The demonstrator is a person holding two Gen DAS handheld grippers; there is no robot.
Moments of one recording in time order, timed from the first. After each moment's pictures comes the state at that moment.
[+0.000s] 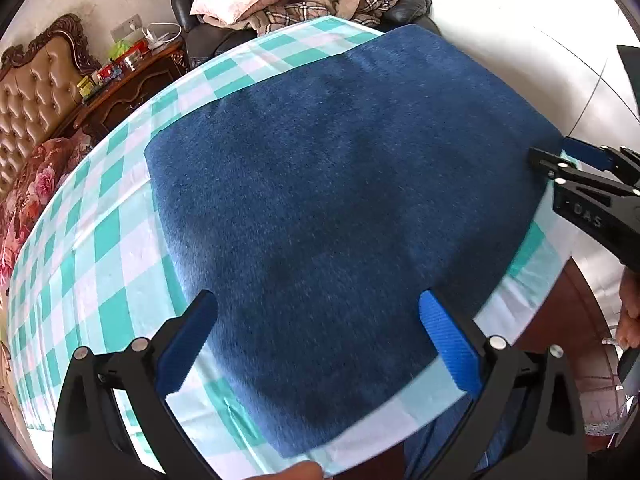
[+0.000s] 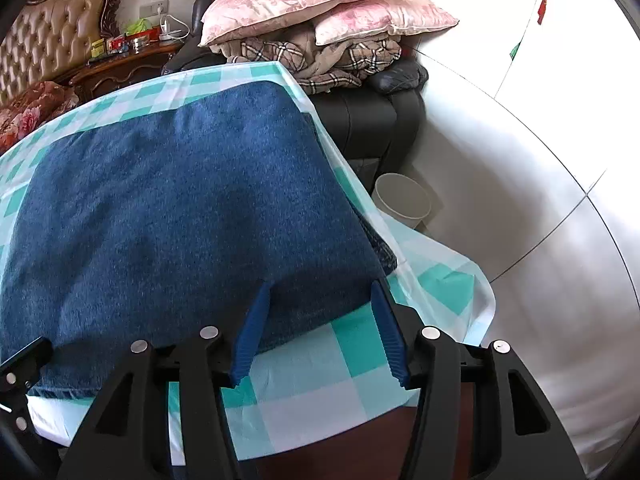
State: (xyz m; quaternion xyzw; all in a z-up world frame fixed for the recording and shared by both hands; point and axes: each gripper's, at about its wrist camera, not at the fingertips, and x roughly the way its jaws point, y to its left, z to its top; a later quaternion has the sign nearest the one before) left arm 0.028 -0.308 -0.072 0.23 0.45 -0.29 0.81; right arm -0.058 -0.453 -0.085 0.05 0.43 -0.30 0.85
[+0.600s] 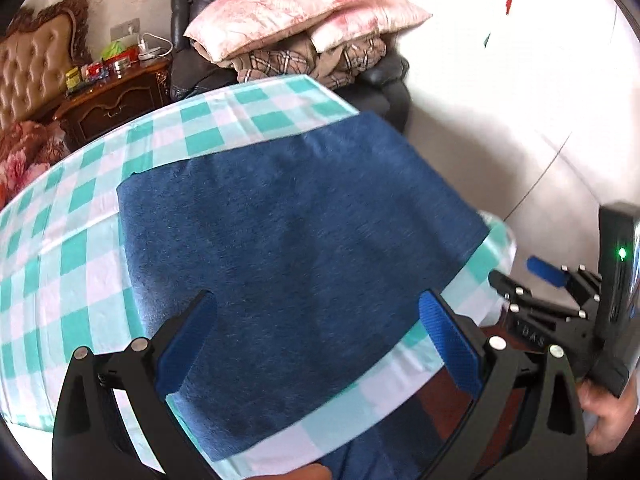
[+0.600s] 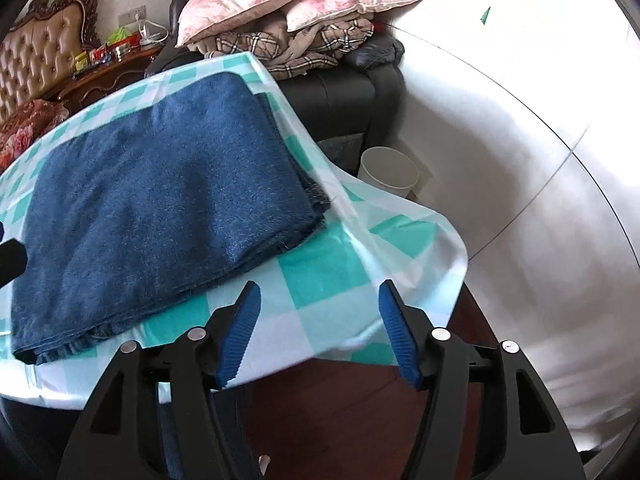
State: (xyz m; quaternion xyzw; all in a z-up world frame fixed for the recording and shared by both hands) left arm 0.021 -0.321 -0.014 0.10 0.42 -0.35 0.83; right arm -0.114 -0.461 -0.068 0.09 0.43 -0.31 0.84
